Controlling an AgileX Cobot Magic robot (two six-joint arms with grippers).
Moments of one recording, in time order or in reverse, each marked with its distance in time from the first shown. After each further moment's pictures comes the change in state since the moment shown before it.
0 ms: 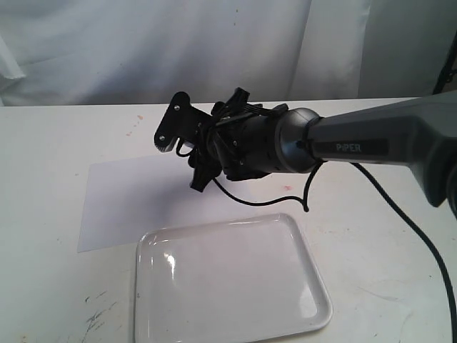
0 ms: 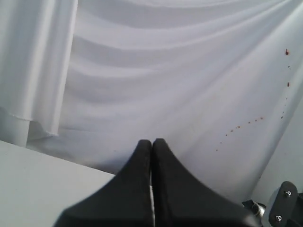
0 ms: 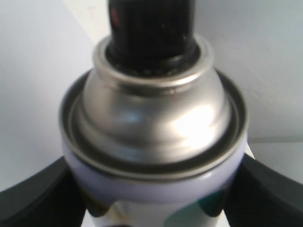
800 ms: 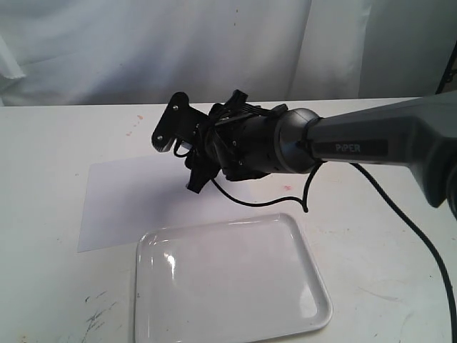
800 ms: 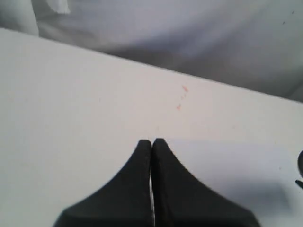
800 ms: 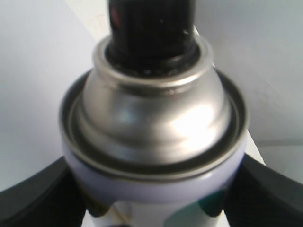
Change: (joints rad) left arm 0.000 1.065 -0.704 0.081 0.345 -0.006; right arm 0.001 0.000 0.000 0.013 -0.023 0.008
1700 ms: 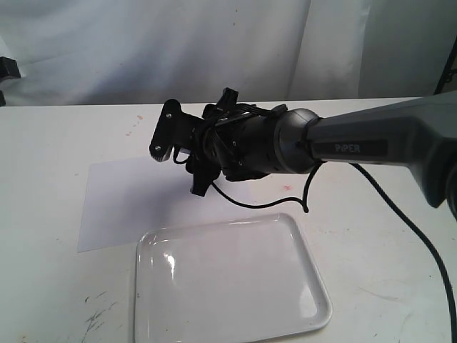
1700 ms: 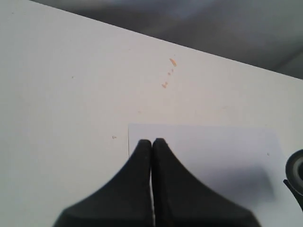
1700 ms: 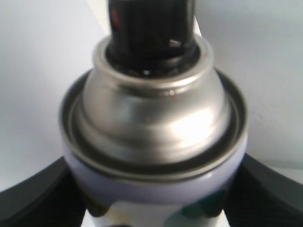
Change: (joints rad) left arm 0.000 0.282 -0.245 -0.198 0.152 0.158; right arm 0.002 0.000 0.000 -0.008 -0.026 -0.136
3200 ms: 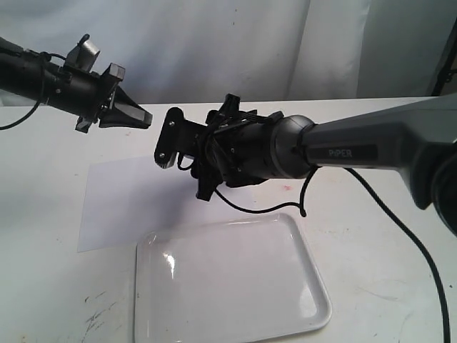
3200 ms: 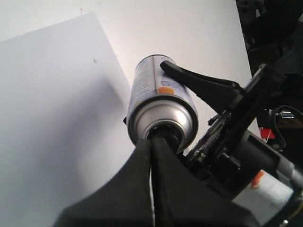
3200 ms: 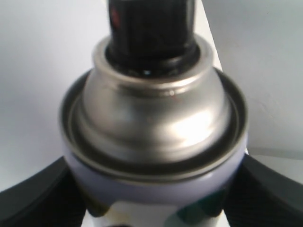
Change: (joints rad) left arm -0.002 0.801 -0.687 -0.789 0.803 0.669; right arm 0.000 0.030 0.000 -0.009 0.036 -0.008
